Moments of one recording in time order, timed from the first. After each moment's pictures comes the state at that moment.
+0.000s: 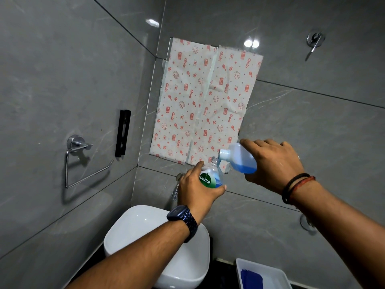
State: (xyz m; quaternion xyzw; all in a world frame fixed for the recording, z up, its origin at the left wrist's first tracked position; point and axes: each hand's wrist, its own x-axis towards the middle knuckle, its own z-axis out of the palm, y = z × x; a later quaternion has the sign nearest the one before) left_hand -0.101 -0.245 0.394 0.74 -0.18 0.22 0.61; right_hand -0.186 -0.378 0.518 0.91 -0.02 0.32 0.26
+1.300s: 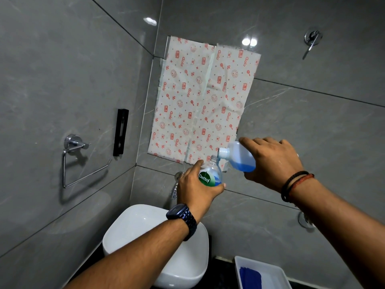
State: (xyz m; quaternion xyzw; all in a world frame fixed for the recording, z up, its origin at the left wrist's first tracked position) left_hand -0.103 -0.247 0.396 0.73 -0.18 0.21 0.62; right_hand -0.191 -0.375 0.521 0.91 -0.03 0.32 0.25
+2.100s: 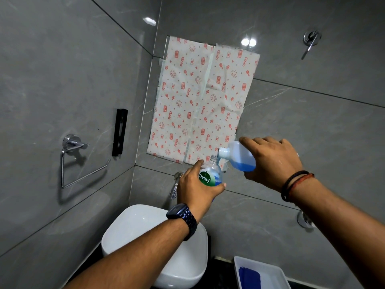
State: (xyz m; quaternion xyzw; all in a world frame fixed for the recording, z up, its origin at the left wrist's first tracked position) left_hand -0.102 -0.250 0.396 0.73 -0.18 0.22 0.63; right_hand -0.195 -0.374 0.524 0.91 -0.04 0.31 0.26
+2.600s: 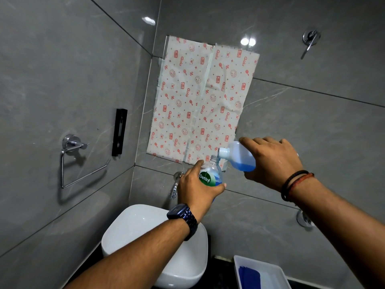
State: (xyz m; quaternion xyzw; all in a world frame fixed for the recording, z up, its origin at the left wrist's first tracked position) left_hand -0.101 -0.251 0.394 0.73 -0.18 0.22 0.62; right_hand -0.195 -0.374 0.523 0.91 -0.04 0.31 0.26
